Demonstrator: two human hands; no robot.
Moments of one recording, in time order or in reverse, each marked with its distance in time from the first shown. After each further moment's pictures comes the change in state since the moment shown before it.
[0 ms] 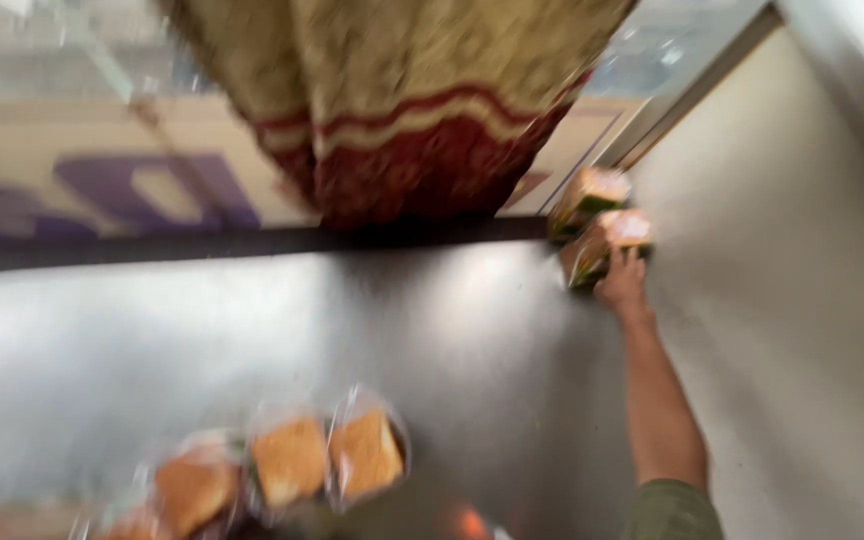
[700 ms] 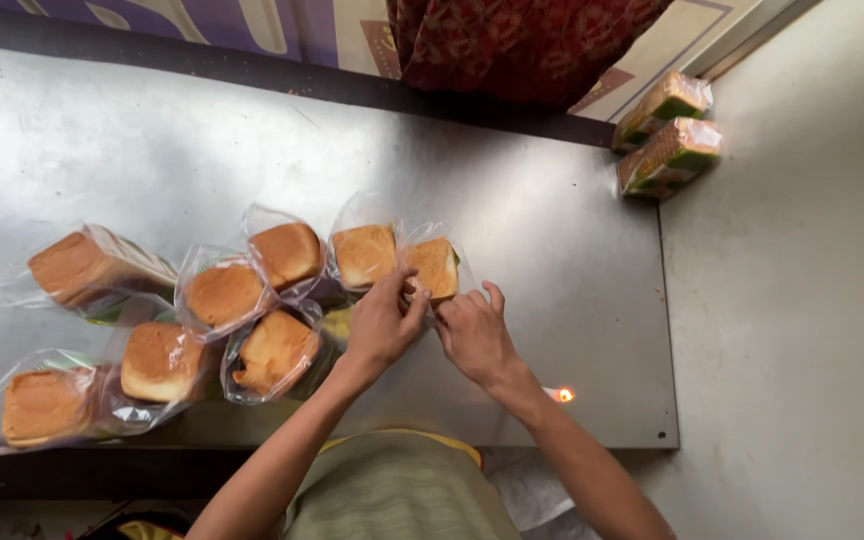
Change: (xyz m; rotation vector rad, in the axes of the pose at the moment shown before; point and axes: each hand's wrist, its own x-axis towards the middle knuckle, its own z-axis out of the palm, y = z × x) left_hand 0.094 0.251 -0.118 -0.107 0.383 -0.279; right_hand -0.500 -0.233 0.020 0.108 0.024 -0.948
